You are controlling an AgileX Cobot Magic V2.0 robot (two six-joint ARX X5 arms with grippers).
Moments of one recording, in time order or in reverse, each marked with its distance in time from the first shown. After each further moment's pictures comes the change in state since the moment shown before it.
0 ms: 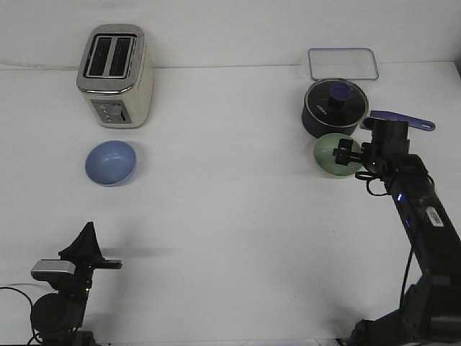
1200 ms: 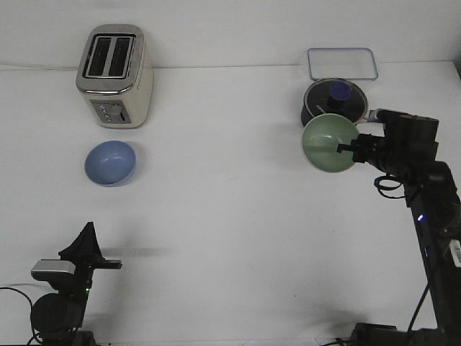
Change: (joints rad) left arm 0.000 0.000 0.000 0.000 0.000 0.000; right arm 0.004 -0.228 0.042 -0.092 -0.340 -0.019
